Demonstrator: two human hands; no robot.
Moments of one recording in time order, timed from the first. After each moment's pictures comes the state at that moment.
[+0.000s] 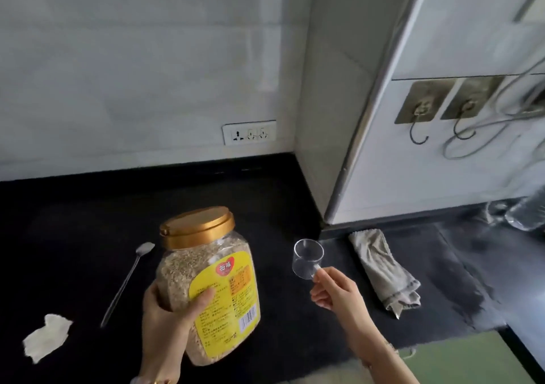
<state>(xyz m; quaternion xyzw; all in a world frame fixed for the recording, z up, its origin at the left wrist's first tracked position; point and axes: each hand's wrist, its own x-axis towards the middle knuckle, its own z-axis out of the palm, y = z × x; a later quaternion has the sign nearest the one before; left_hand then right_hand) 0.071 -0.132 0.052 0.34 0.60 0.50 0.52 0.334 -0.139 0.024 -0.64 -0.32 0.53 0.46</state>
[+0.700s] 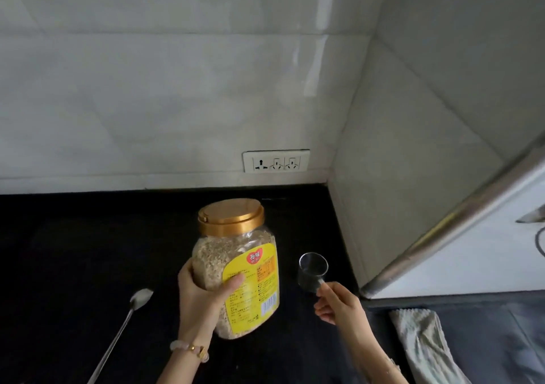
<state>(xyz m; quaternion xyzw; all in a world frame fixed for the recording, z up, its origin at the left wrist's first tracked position) 0.104 0.034 0.025 0.33 0.63 0.49 0.51 0.339 0.017 -0.007 -0.66 -0.32 0.55 0.40</state>
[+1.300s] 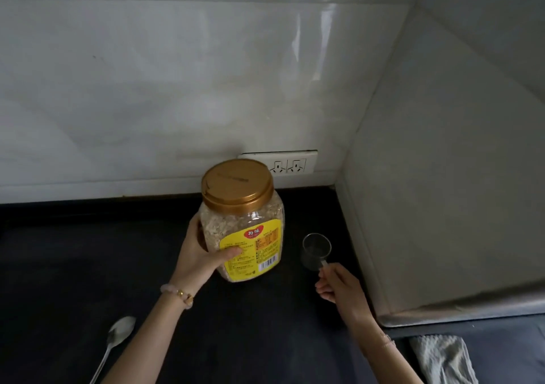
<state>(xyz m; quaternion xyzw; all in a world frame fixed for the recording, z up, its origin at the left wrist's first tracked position) 0.082 0.163 0.006 0.49 0.55 0.41 0.53 0.340 0.101 -0.034 -0.67 -0.30 0.55 0.40</state>
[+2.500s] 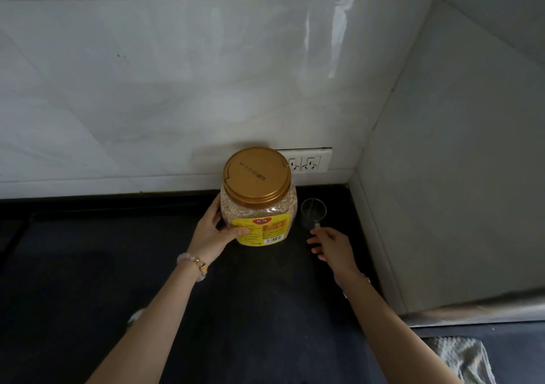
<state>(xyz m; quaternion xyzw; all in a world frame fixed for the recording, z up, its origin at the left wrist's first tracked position) 0.072 0.199 -0.008 0.51 0.57 0.38 0.52 0.313 0.173 -0.035 -0.70 -0.33 0.52 0.37</state>
